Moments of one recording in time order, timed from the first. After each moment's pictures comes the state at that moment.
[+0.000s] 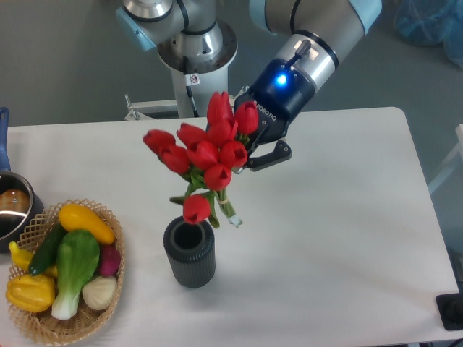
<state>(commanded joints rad) 2.70 -1.73 -1.65 -0.95 0.18 1.06</state>
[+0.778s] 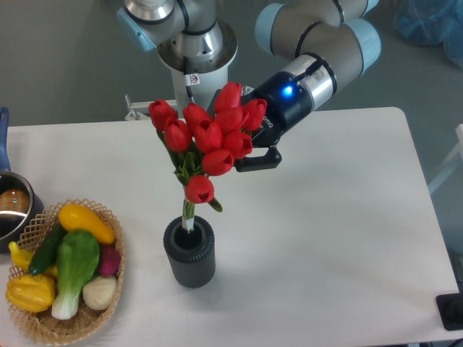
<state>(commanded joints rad) 2.70 -1.77 -1.73 -0.95 0.03 1.06</state>
